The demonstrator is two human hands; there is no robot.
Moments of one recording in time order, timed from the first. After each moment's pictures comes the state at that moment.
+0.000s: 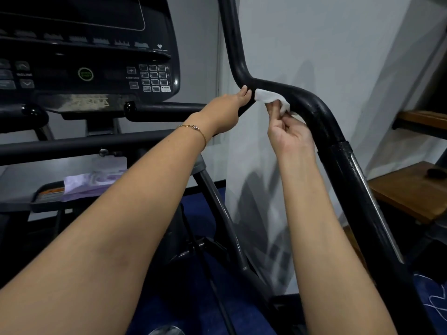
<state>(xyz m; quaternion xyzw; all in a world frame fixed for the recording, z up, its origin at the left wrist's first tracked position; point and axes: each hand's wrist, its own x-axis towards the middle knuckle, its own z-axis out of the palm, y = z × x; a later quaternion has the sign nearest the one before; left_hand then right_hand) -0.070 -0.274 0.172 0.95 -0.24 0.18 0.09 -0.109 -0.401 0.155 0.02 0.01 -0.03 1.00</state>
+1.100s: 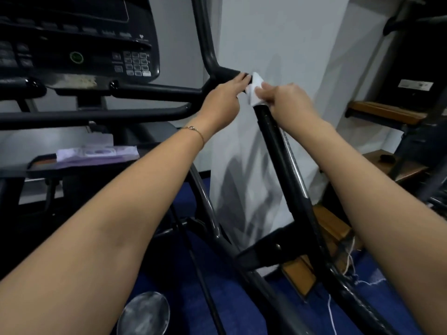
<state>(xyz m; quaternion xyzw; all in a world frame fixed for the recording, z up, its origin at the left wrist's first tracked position) -0.152 -0.345 0.156 0.88 -0.24 0.29 0.29 -0.200 -0.491 0.178 0.95 0.13 0.29 -0.01</state>
